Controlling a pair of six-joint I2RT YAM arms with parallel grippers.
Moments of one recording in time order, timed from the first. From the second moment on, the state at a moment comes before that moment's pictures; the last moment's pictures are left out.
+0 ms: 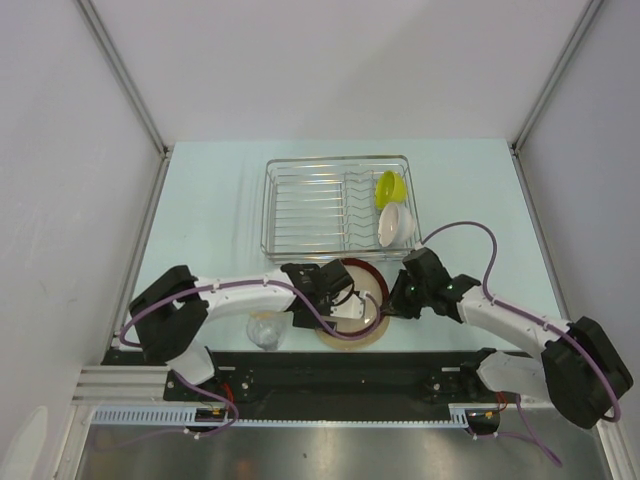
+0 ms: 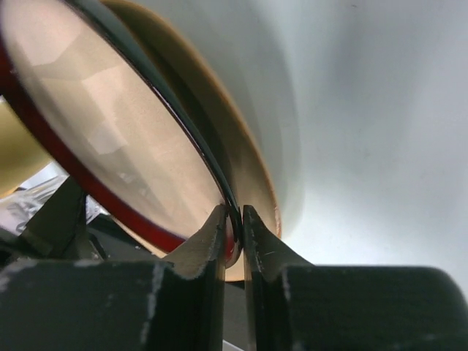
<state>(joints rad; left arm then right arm) -1.06 1.60 0.95 -0.60 -0.21 0.69 0.63 1.17 0.54 -0.34 -0.17 1.00</state>
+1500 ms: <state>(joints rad) -0.52 1.41 1.43 -0.61 -0.06 0.41 0.68 0.98 1.00 -0.72 0.00 0.56</state>
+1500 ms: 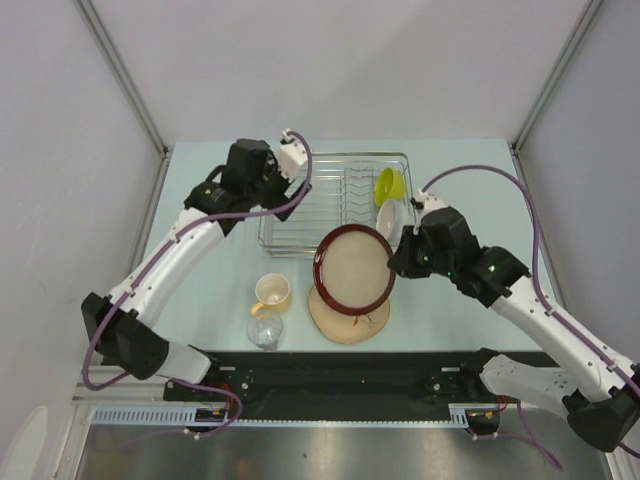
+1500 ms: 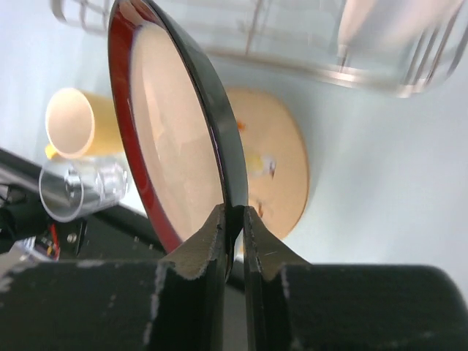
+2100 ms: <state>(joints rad) -0.33 1.46 1.40 -0.61 0.14 0.28 0.66 1.29 1.37 -0.51 0.23 0.00</state>
